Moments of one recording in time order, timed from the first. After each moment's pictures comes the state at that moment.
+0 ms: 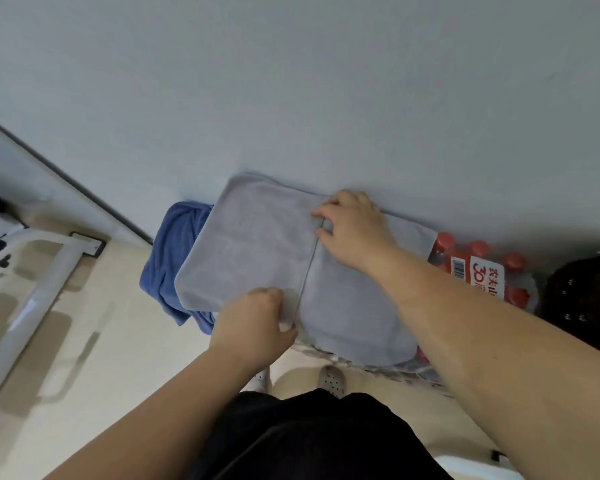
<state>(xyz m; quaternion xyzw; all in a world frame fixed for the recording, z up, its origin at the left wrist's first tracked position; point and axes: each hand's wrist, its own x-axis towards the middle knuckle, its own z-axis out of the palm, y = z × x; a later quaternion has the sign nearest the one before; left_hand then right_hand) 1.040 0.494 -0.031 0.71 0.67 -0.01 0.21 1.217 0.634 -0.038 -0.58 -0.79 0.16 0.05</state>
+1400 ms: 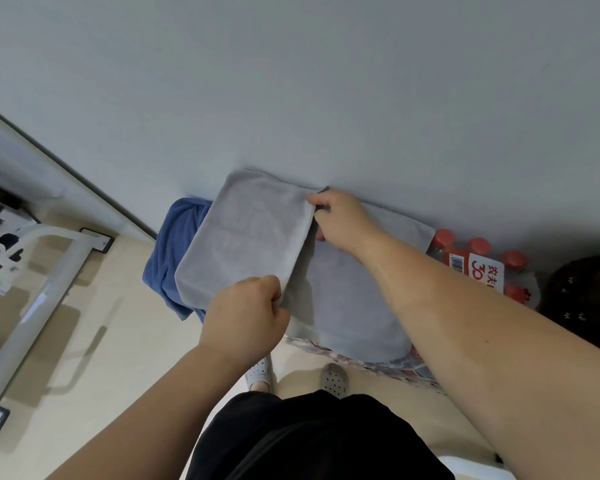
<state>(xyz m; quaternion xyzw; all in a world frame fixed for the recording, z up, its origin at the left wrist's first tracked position) 1.046 0.490 -0.012 0.70 0.69 0.08 0.19 1.206 0.636 -0.023 -0.60 -0.61 0.48 0.20</state>
